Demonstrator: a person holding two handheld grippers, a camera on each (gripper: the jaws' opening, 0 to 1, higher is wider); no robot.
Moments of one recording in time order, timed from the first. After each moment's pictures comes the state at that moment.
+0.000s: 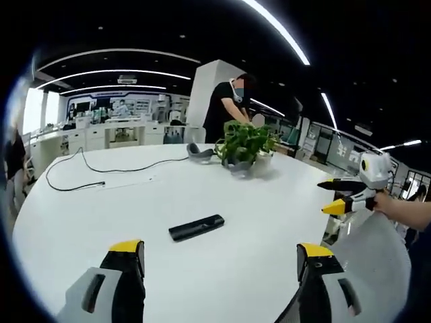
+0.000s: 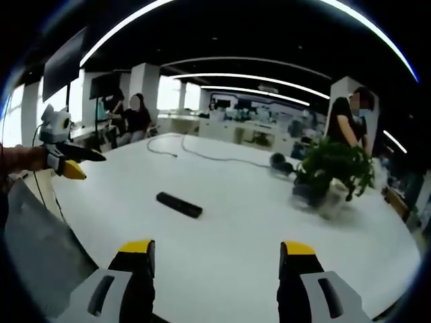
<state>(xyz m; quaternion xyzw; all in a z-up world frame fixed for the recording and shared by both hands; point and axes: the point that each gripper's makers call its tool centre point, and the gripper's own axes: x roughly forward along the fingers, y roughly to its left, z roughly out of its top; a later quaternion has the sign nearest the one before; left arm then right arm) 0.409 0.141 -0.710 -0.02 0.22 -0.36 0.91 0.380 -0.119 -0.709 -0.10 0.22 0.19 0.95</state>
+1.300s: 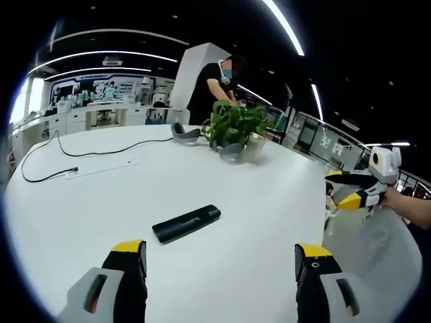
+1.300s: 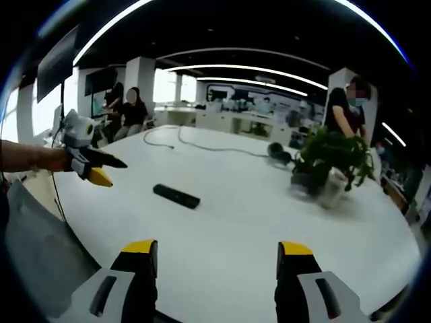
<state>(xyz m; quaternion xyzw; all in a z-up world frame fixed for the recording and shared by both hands) 0.456 0.111 -0.755 -0.02 0.27 -0.41 0.87 0.378 -0.124 -0.719 -0.10 0.25 0.18 0.95</state>
